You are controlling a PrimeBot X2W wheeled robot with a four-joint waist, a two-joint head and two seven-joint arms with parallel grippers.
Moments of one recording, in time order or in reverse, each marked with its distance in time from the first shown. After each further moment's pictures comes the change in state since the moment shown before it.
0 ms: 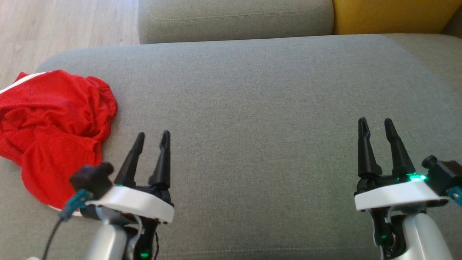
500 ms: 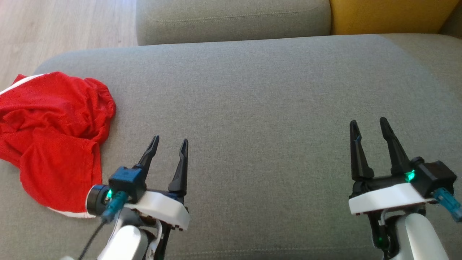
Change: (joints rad) left arm -0.055 0.095 -0.210 0.048 0.181 0.166 -0.047; right arm 0.004 0.000 0.004 0.003 -0.204 0.000 -0.032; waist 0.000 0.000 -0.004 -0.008
